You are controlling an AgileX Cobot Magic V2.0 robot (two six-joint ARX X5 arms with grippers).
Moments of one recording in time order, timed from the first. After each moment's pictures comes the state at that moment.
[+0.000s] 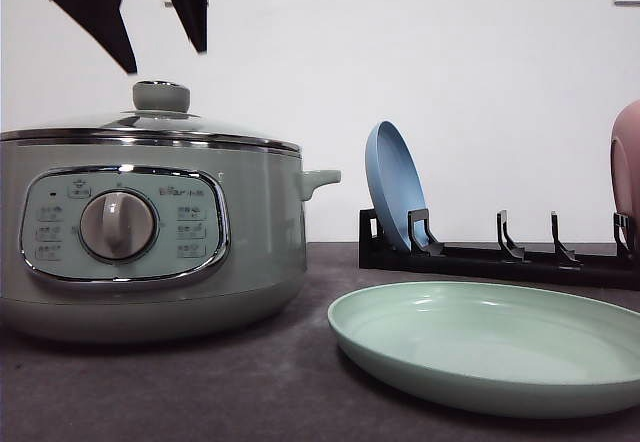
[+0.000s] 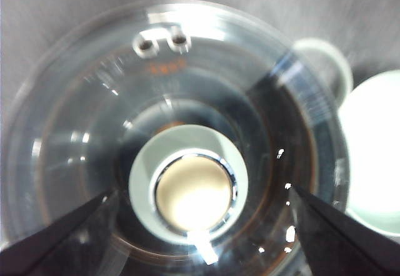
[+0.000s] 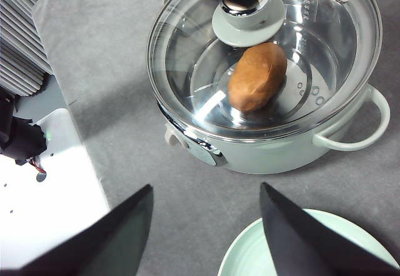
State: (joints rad) left_arx -0.41 1.74 1.88 -1.29 0.07 0.01; right_arx 0.67 1.35 1.45 -0.89 -0.44 -0.05
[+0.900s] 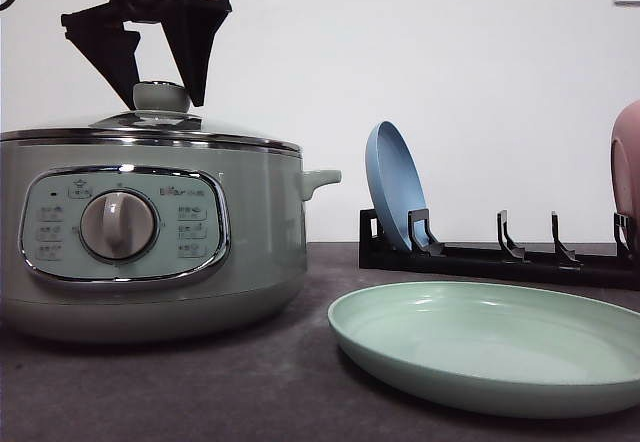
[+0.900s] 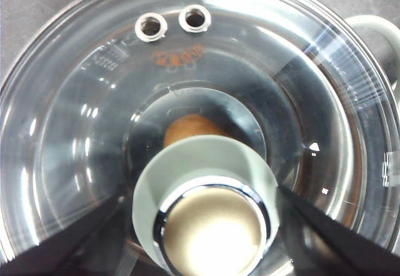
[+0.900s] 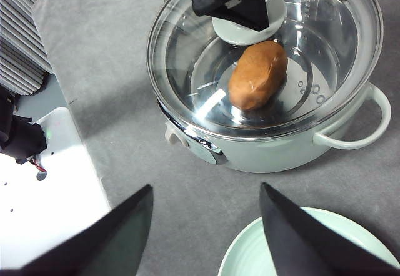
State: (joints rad) left_arx -0.42 1.81 1.88 -1.30 0.03 0.01; right_arx 0.67 1.35 1.45 -0.89 -0.44 -0.05
